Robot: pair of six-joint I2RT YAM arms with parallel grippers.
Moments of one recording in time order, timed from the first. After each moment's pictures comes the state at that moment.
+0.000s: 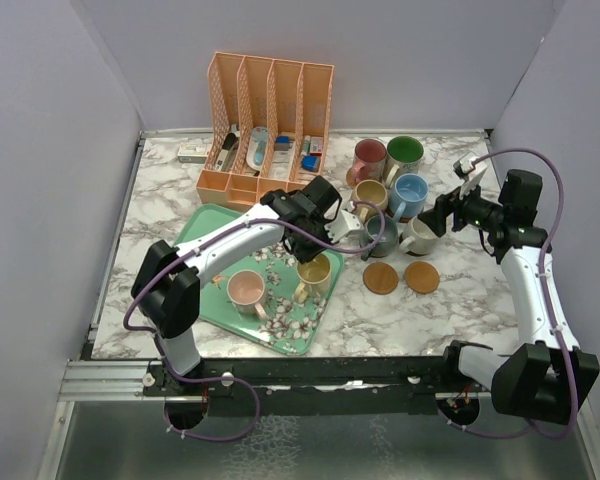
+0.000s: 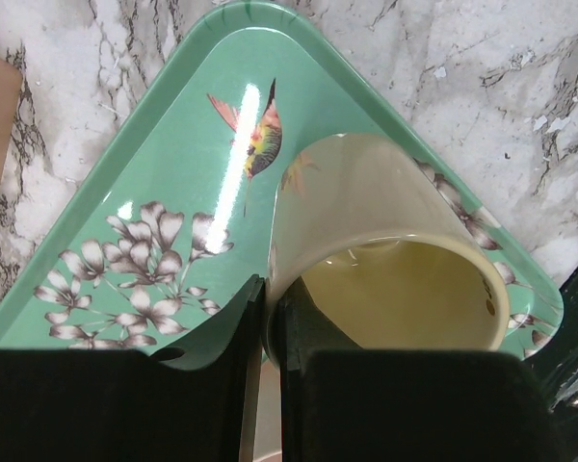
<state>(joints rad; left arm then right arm) -0.80 1.74 1.48 -0.91 0.16 0.38 -0.19 1.12 0.95 -0.37 -0.78 -0.43</state>
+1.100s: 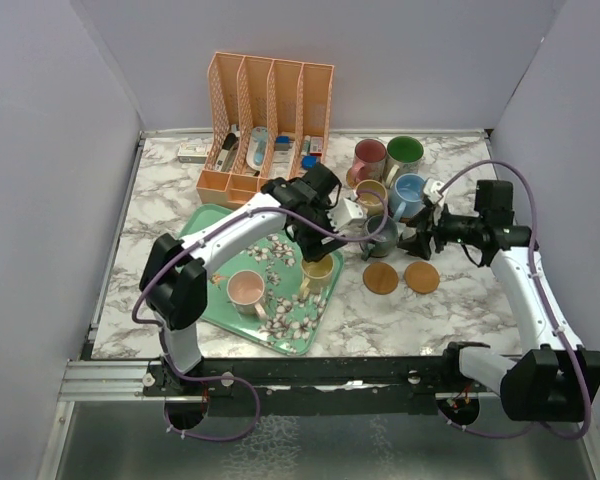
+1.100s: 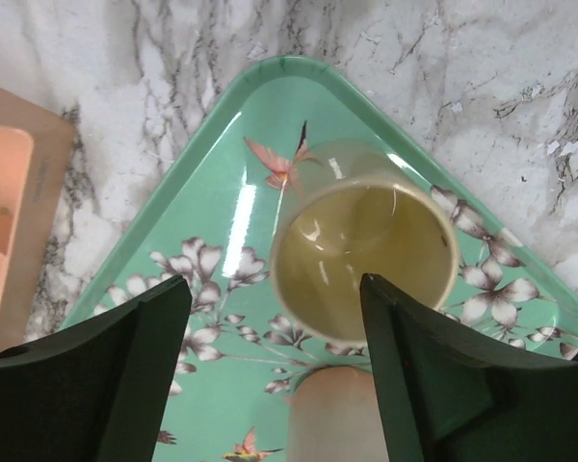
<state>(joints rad) -0.77 1.82 1.59 -0.92 0.20 0.47 -0.07 1.12 0.94 -0.62 -0.96 -0.76</state>
